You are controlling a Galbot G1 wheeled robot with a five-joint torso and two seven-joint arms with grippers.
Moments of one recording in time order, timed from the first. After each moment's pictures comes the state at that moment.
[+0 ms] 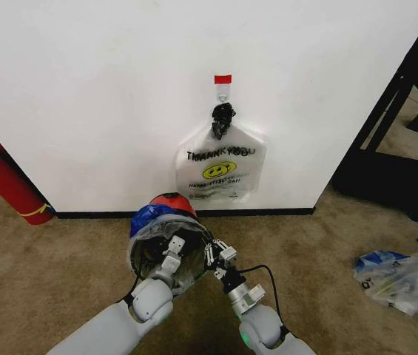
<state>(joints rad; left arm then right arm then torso) 0.92 -0.97 0.26 -1.68 -0.29 0.42 -0.56 -1.19 1.31 -0.04 1.60 0.28 0.51 -0.05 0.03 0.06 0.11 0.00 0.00</state>
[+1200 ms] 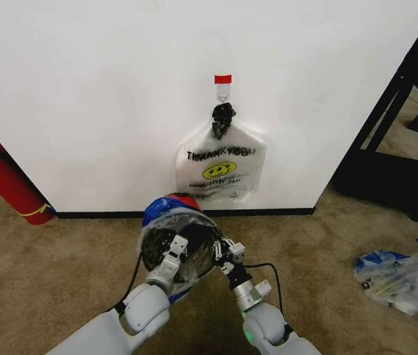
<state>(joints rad) 1.09 -0.89 0.19 -2.02 -0.33 0.38 -0.51 -1.18 1.30 -0.03 1.59 0.50 0.42 0.03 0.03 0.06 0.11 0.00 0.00</state>
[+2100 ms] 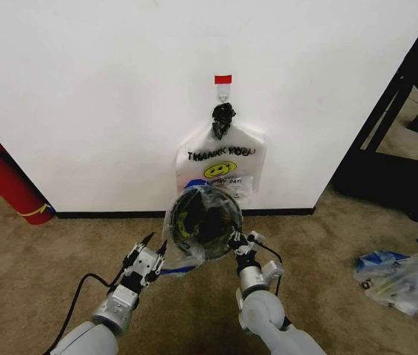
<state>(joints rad) 1.49 -0.74 -0.10 -2.21 -0.23 0.33 -0.43 -1.18 1.31 -0.01 1.76 0.89 0.28 0.31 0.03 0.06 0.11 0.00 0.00</state>
